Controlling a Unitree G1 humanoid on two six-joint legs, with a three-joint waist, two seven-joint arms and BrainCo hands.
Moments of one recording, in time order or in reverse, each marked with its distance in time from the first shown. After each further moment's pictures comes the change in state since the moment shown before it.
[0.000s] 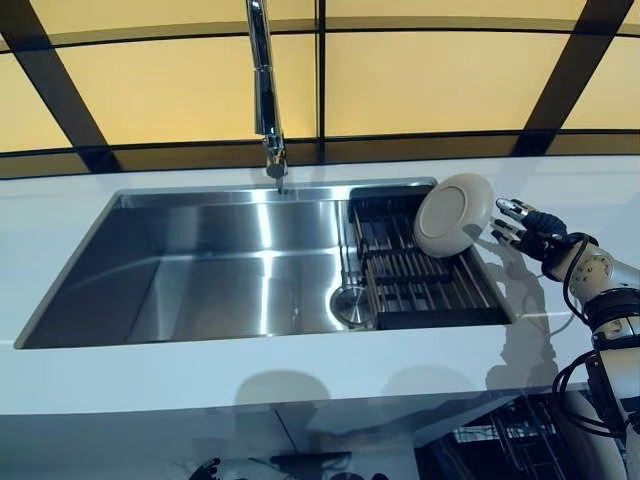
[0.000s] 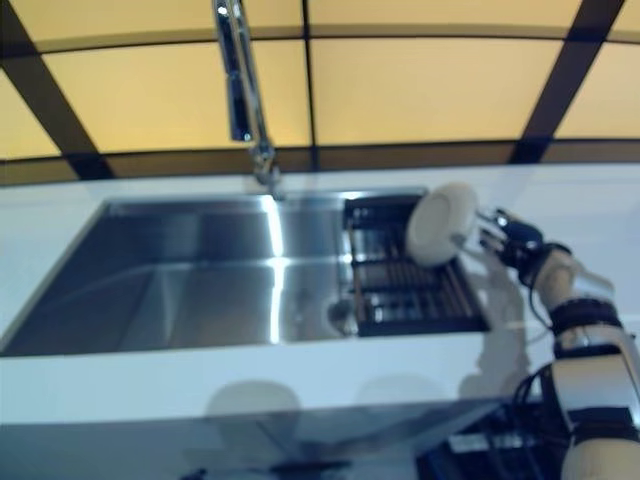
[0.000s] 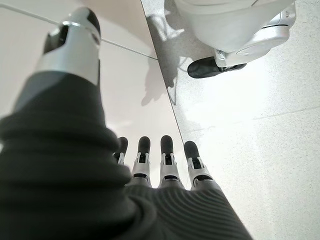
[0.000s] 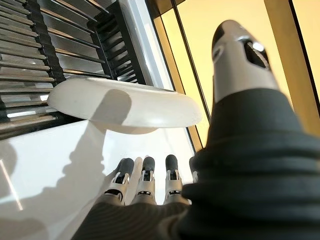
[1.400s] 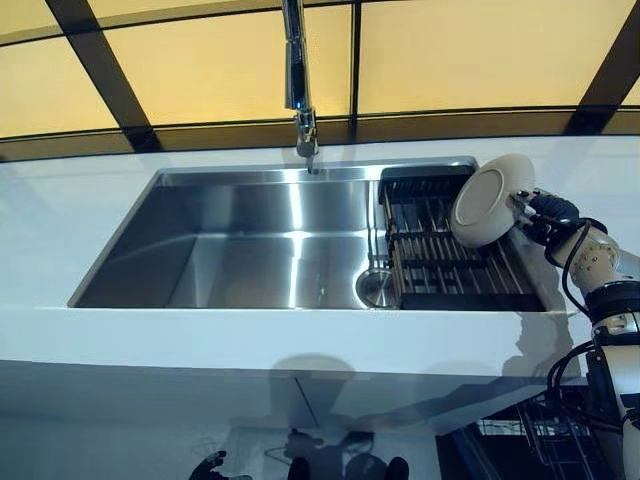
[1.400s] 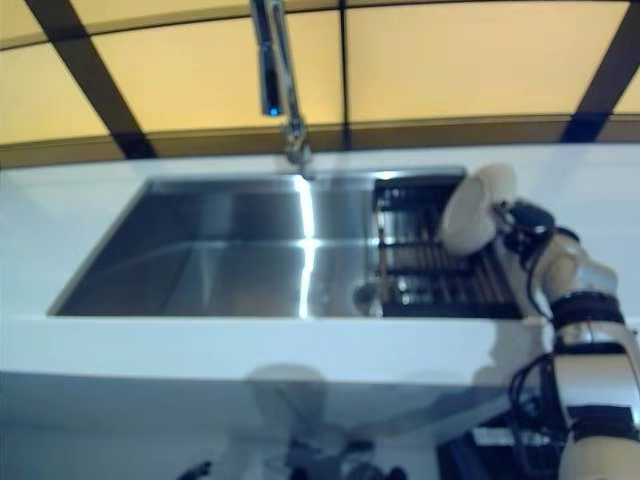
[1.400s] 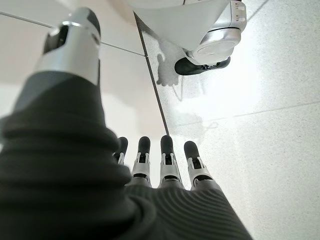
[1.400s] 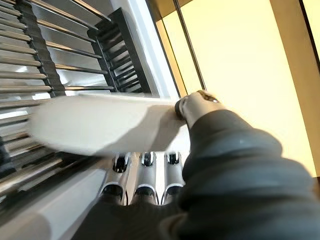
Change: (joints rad) left arm 0.009 0.023 -0.010 -0.034 0.016 -0.063 -0.048; right arm -0.027 0.012 -0.090 -0.092 -0.036 0.005 -0.183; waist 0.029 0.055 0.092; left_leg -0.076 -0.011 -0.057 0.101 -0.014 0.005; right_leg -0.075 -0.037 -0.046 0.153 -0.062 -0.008
